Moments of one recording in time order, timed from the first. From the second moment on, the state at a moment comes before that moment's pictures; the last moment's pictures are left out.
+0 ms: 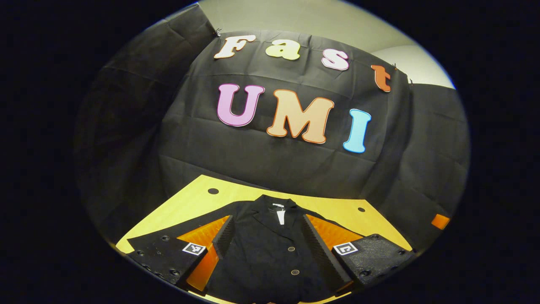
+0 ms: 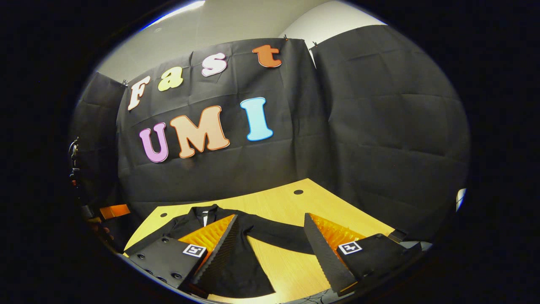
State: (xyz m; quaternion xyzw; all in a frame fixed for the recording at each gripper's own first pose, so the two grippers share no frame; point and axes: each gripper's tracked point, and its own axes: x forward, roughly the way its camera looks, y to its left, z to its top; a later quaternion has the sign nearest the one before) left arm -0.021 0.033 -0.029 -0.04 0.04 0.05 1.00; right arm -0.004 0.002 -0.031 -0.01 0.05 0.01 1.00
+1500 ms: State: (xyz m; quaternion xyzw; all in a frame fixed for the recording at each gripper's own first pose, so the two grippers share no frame) left arm -0.034 0.070 -0.045 0.00 0.06 0.08 1.00; right arm 0.030 0.008 -0.053 -0.04 0.08 0.01 1.00
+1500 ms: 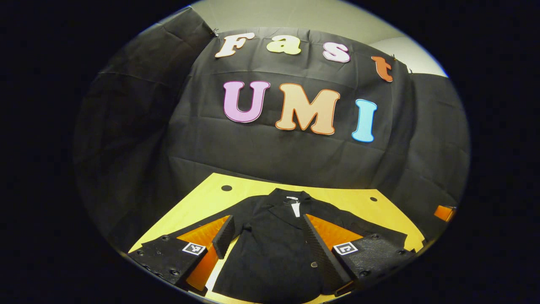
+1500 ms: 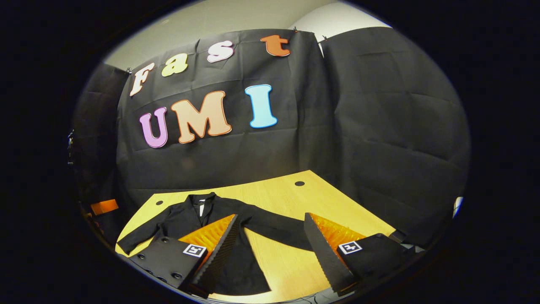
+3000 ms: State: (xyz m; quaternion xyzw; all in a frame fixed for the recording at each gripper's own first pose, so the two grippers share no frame) left arm -0.097 0.095 -0.061 0.04 0.08 0.24 0.97; right arm 0.195 -0.171 -0.251 -0.06 0.32 -0.07 0.94
